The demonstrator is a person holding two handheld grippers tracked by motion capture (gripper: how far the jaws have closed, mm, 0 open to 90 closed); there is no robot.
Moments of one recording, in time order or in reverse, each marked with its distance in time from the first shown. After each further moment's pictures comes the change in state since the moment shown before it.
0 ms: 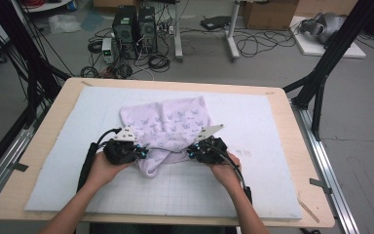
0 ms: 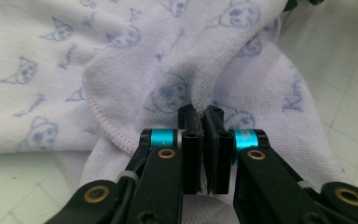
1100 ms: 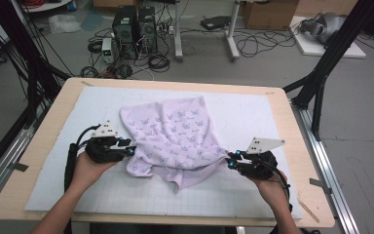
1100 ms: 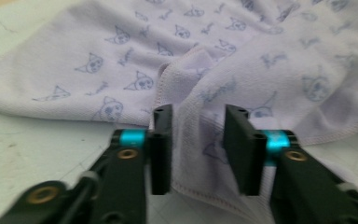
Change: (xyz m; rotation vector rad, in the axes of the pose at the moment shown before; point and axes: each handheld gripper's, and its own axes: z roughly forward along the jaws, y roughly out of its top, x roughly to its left) left arm 0.009 -0.008 -0.043 -0.081 0.078 -0.083; right arm -0.001 -0.068 -0.115 -0.144 -0.071 0.059
